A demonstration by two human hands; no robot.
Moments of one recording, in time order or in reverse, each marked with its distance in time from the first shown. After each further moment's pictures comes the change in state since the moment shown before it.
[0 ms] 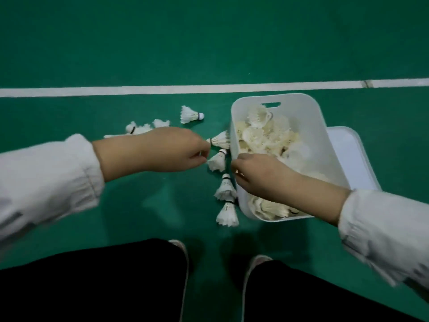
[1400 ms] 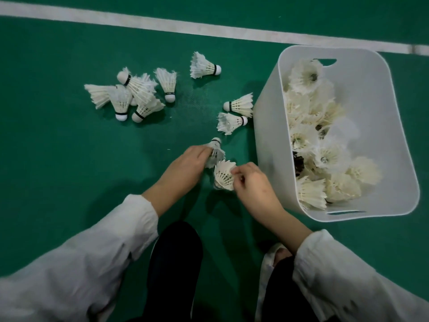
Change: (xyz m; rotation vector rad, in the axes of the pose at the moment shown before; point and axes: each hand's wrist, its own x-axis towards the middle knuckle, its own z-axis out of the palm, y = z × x) left_hand 0.034 -0.042 0.246 -0.416 0.348 -0.210; right_hand 0.053 -0.046 0.149 0.624 0.050 0.543
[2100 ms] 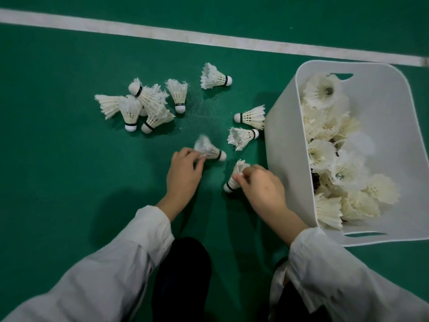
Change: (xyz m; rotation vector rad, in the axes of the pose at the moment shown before) left_hand 0.010 -0.020 0.007 -0.309 0.292 -0.489; right_hand 0.039 -0.010 0.002 -0.350 0.032 0.091
